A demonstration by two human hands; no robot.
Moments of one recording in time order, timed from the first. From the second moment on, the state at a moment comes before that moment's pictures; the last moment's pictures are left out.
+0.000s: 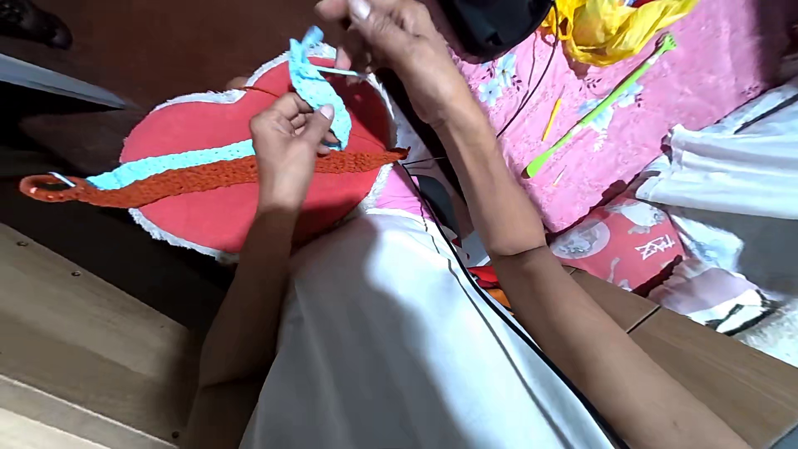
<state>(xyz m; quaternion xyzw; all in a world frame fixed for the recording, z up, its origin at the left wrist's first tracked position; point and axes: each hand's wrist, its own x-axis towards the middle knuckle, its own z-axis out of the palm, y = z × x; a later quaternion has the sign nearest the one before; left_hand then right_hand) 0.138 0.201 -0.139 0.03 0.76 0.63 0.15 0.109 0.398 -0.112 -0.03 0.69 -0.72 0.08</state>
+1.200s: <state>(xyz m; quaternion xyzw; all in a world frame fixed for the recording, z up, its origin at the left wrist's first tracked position) 0.134 0.122 -0.104 0.13 0.90 0.38 0.15 0.145 0.340 -0.159 -0.14 0.89 -0.42 0.06</state>
